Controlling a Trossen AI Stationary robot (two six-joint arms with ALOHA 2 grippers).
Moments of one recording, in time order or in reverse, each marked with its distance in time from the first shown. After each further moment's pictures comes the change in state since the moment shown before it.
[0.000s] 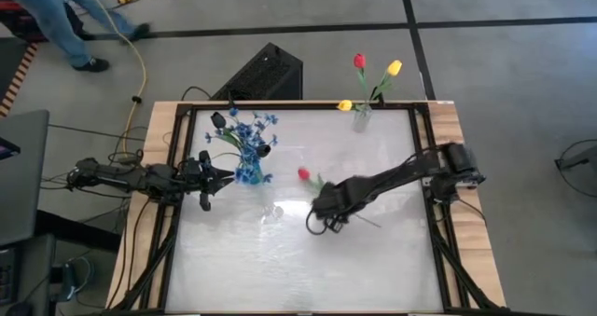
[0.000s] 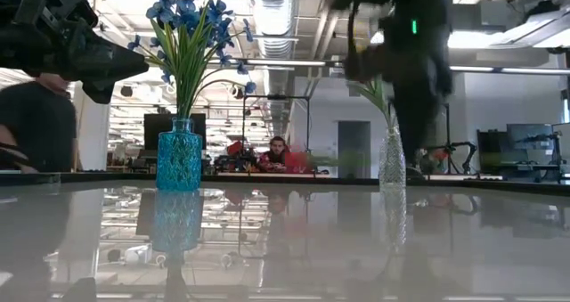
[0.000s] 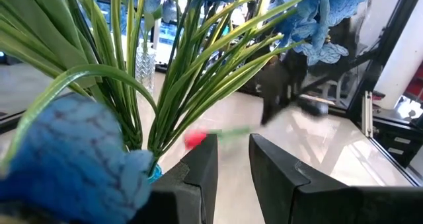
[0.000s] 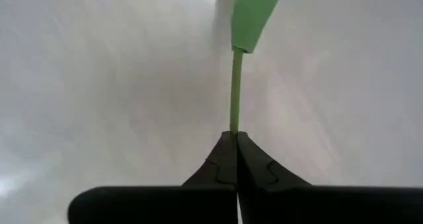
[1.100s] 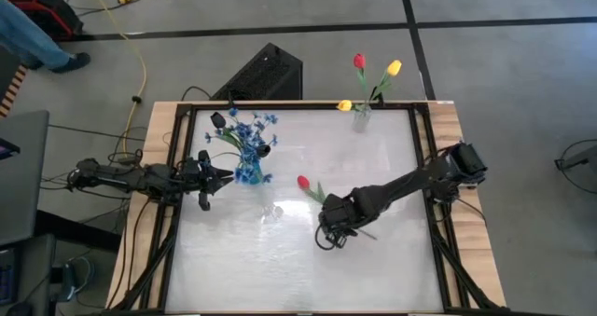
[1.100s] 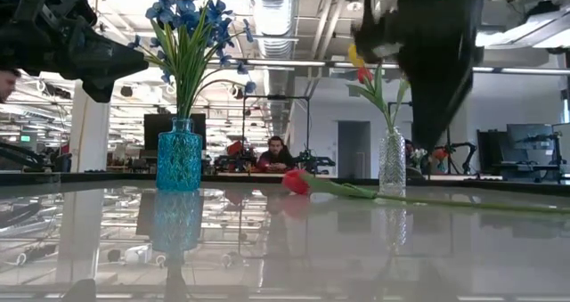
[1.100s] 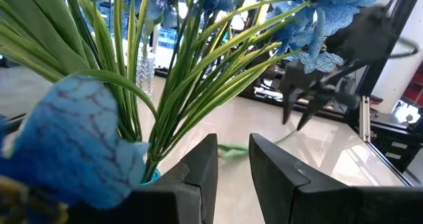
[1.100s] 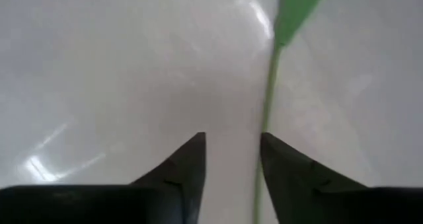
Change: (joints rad) left arm 0.000 -0.018 0.000 0.000 0.001 0.000; right arm 0.108 -0.117 -0.023 0.102 -0.015 0.056
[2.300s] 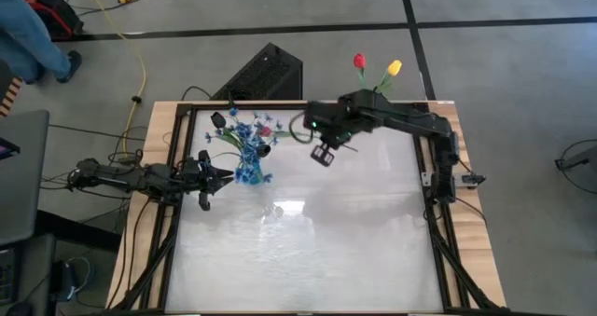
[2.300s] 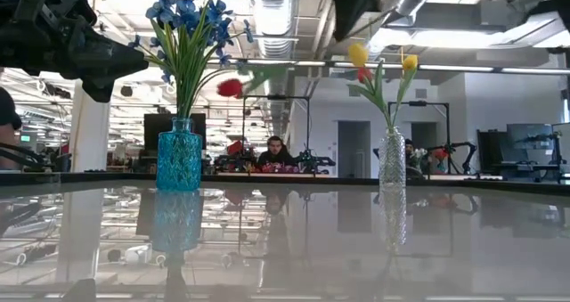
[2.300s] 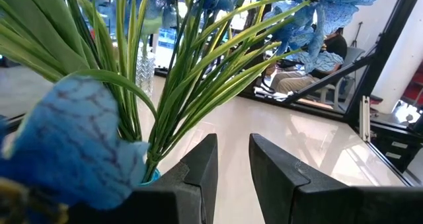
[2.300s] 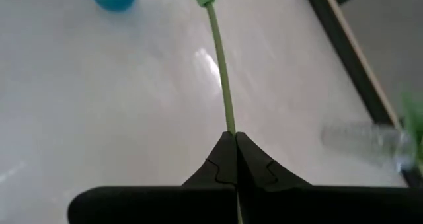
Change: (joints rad) left arm 0.000 0.000 0.000 0.000 0.000 0.000; right arm -0.491 0.170 0.944 -0.659 0.103 -0.539
